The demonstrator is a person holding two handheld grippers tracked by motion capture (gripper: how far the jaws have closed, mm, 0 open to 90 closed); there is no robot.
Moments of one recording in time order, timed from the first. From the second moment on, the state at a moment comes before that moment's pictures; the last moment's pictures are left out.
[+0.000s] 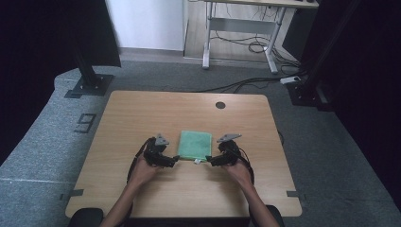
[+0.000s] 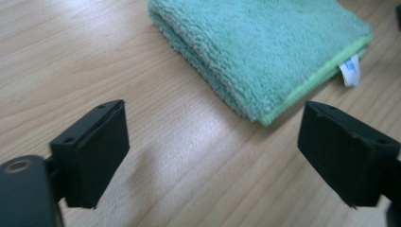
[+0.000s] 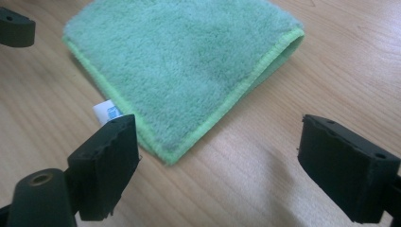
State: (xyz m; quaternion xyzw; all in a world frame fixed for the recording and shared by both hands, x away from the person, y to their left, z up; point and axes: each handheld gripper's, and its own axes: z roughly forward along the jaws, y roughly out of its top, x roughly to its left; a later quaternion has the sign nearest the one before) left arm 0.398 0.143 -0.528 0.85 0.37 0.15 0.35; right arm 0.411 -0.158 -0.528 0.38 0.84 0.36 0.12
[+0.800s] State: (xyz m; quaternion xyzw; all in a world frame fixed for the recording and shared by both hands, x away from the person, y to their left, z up) left arm 0.368 0.172 -0.509 0.85 0.36 0.15 0.36; right arm 0.379 -0.181 -0.507 0.37 0.85 0.36 0.14
